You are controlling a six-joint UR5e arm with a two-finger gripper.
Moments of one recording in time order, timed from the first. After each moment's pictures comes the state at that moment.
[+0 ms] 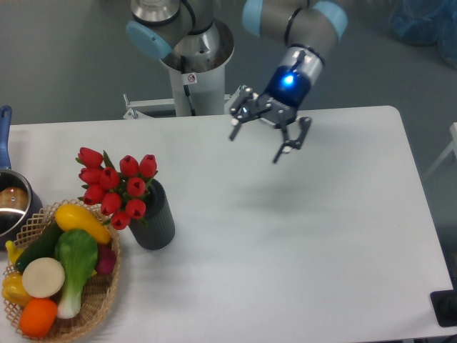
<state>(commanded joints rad) 3.06 -1.56 -2.18 -0.81 0.49 1.42</state>
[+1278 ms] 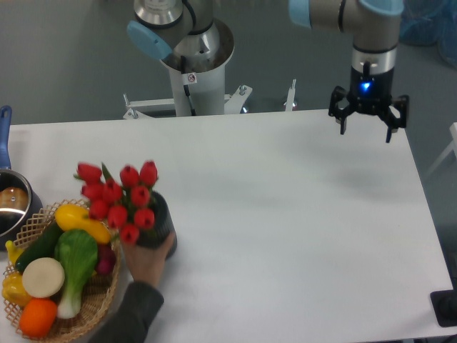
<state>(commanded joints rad) 2.87 -1.79 -1.72 -0.96 1.59 1.42</state>
